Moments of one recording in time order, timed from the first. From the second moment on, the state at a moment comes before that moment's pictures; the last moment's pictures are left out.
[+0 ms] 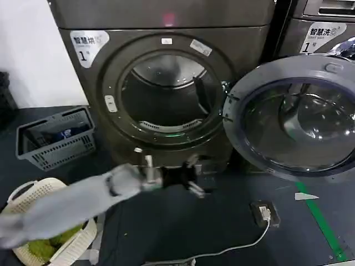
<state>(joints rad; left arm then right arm) 0.22 -0.73 0.74 -1.74 -0.55 -0.21 0.40 -1.30 0.97 1.89 1.67 0.26 -0.06 -0.09</state>
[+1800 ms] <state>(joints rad) 0.65 0.13 0.50 -1.70 -0.01 -0.17 0.50 -1.25 0.99 1.85 1.66 0.22 -0.07 -0.10</state>
